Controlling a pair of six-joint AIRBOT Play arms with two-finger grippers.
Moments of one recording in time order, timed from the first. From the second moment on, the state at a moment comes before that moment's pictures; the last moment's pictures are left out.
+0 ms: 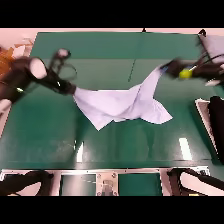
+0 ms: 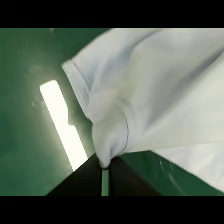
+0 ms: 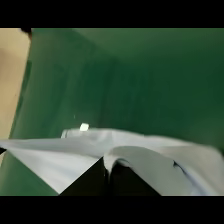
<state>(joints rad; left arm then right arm) -0.27 -1.25 1.37 1.52 -1.15 -1.48 -0.25 -1.20 1.31 -0.56 1.14 1.18</state>
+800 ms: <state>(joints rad) -0.27 -0.85 2.09 1.51 -1.28 -1.57 -0.71 -0.79 1.92 -0.61 1.05 1.28</state>
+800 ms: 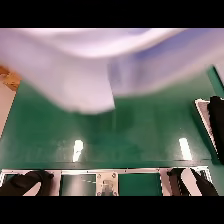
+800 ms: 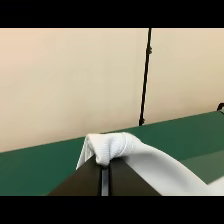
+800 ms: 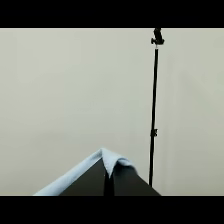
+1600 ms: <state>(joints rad) -0.24 -1.52 1.37 1.43 -0.86 -1.57 -0.29 -1.44 1.19 -0.61 0.87 1.18</state>
